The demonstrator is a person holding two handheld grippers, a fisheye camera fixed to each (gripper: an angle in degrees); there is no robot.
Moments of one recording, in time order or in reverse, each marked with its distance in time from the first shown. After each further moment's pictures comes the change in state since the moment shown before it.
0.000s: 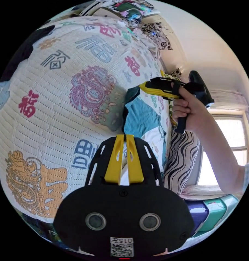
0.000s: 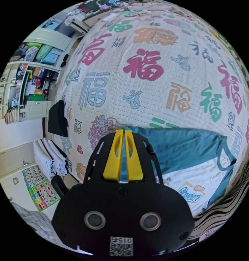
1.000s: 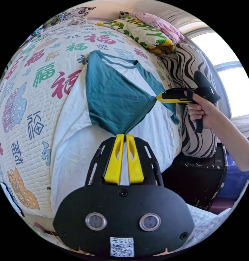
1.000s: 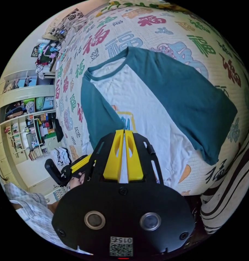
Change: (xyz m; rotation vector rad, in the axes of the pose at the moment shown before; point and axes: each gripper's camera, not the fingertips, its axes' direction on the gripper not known) left arm 0.239 0.222 0.208 -0.347 -0.273 0.569; right arm 0.452 0.360 0.024 0.117 -0.268 0.435
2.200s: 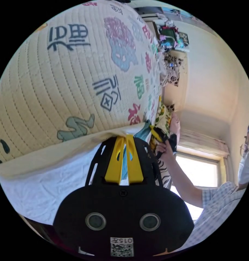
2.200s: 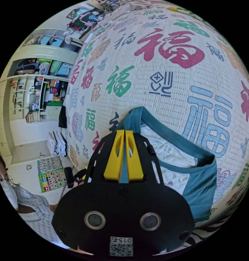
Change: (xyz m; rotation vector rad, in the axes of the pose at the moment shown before) left arm -0.262 0.134 -0.069 0.630 0.607 -0.982; right arm -0.116 -0.232 0.156 -0.120 0.011 -0.432
